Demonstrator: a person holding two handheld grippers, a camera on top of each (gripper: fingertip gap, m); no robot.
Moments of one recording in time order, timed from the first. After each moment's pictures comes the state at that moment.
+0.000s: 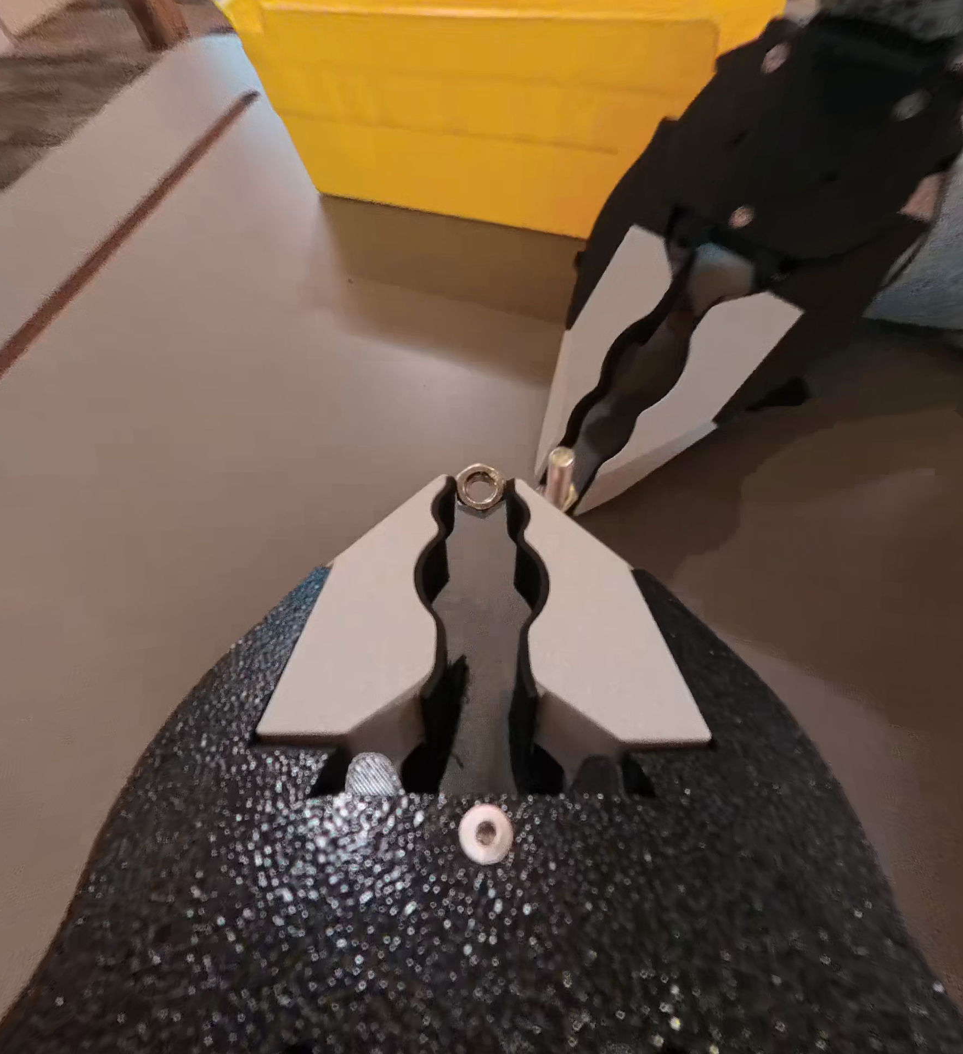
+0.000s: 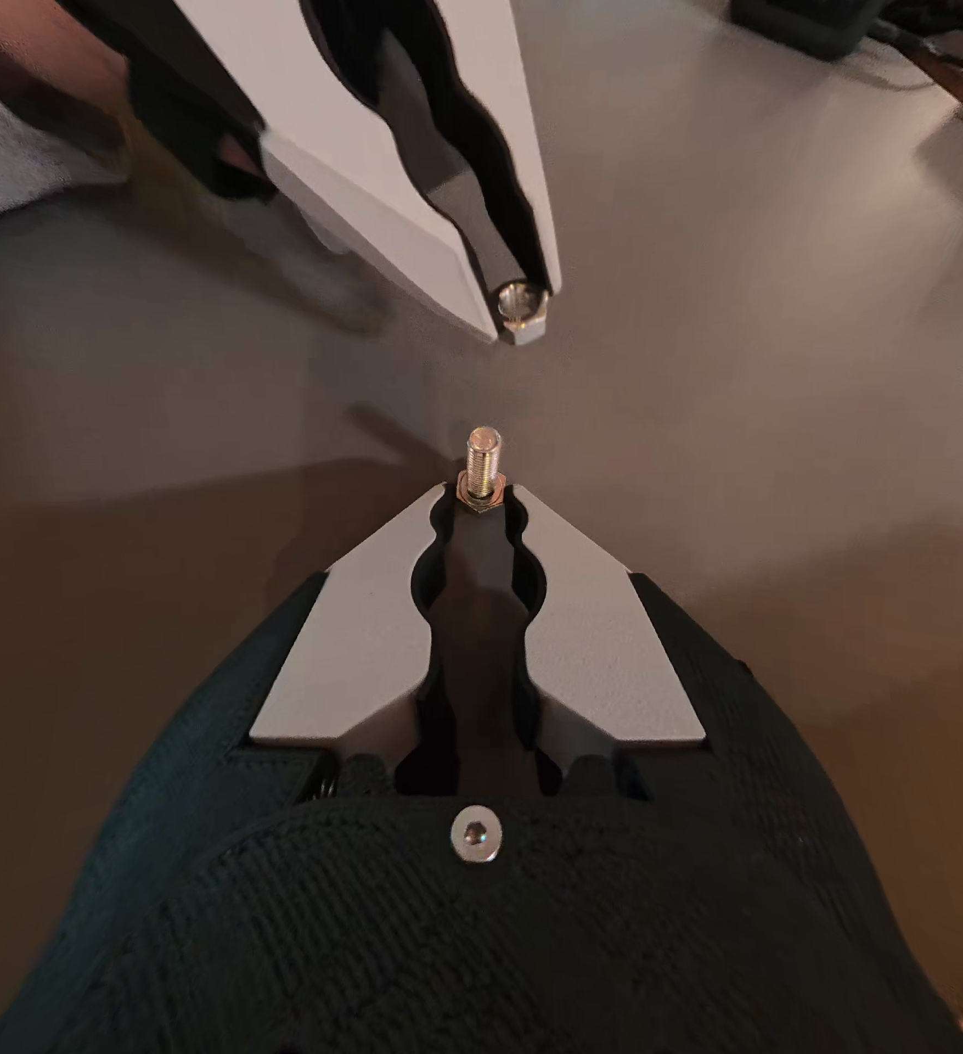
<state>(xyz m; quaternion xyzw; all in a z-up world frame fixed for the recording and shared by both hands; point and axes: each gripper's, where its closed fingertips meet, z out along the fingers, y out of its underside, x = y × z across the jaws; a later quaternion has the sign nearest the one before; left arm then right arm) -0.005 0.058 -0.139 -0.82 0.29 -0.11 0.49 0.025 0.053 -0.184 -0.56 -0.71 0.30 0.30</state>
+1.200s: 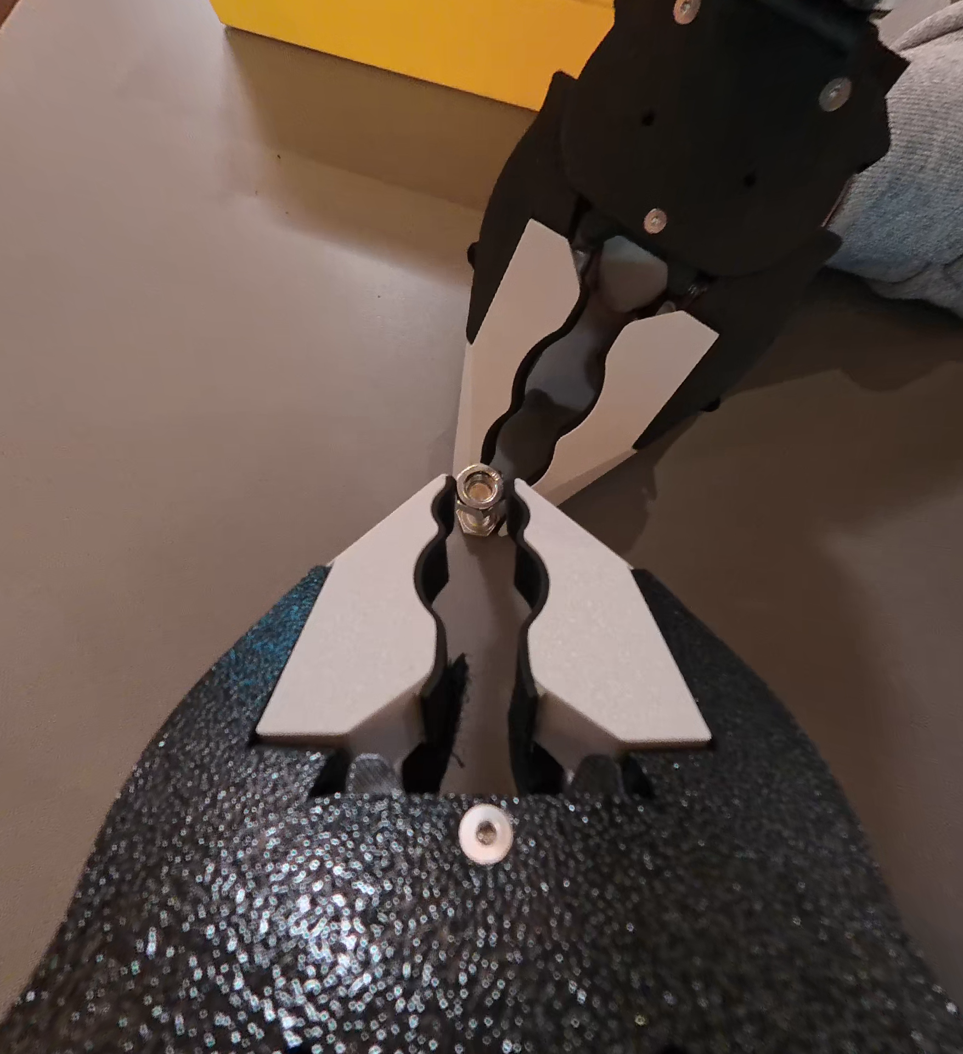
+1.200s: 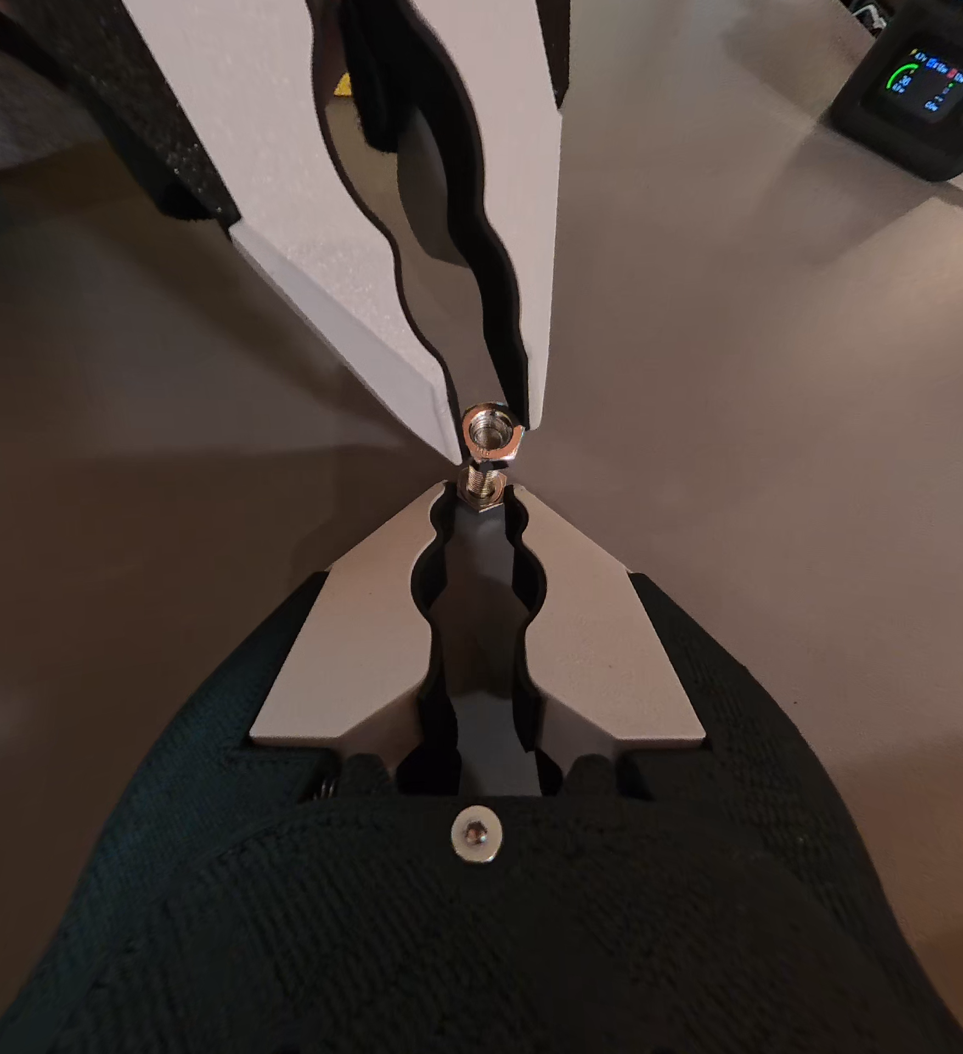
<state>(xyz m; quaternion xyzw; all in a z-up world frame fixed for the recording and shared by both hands) -0.010 0.037 -0.150 -0.86 0.31 -0.13 0.39 -0.019 0.032 -0.184 -0.51 -0.74 0.32 0.29</state>
